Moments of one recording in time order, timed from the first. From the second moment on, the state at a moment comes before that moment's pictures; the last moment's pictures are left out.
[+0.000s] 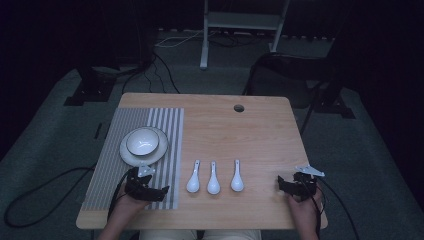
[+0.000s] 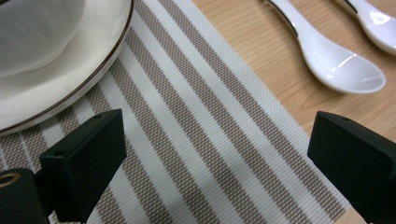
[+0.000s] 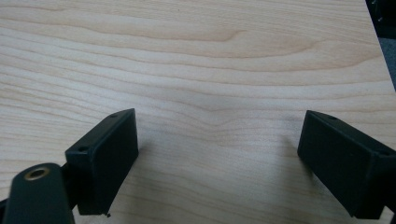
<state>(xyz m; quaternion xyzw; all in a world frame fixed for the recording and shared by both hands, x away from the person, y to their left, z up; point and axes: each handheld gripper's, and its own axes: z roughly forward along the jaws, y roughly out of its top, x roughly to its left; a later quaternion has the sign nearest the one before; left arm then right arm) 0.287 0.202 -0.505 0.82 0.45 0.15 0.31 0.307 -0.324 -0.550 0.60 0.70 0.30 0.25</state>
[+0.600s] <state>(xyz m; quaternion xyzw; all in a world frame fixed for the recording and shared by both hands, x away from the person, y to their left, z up) 0.300 0.156 -0.492 0.84 0.41 0.15 0.32 0.307 -0.324 -0.551 0.60 0.70 0.30 0.25</state>
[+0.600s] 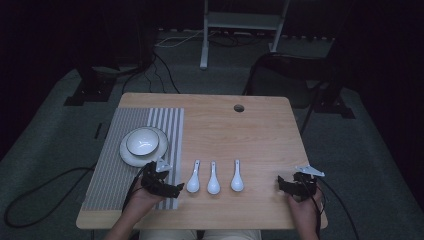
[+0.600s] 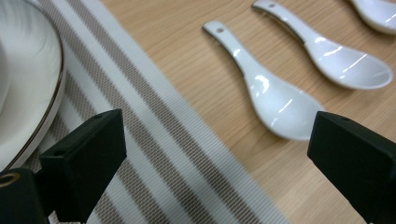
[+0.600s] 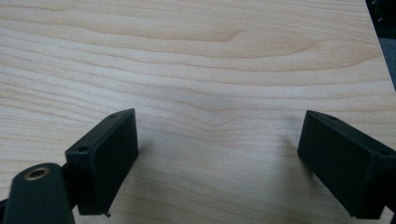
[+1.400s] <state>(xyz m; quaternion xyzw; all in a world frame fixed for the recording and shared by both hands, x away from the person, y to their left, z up) 0.325 0.086 -0.472 0.87 0.36 0.13 0.32 0.307 -0.324 -0.551 0.60 0.70 0.30 0.25</state>
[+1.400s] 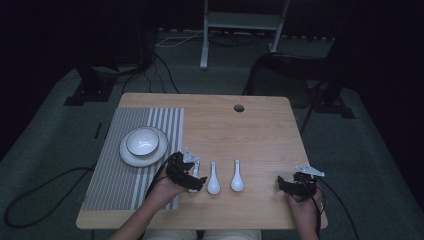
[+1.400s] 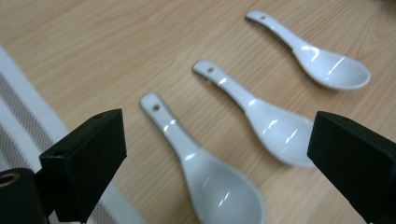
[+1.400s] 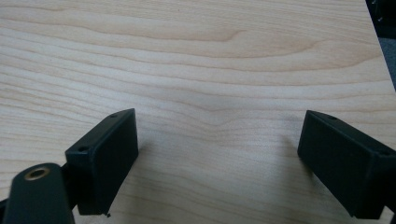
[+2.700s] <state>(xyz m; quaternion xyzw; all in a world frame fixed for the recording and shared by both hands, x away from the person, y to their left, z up) 0.363 -0.040 -0.497 0.88 0.35 0.09 0.30 0.307 -0.324 -0.551 0.60 0.70 0.30 0.25</state>
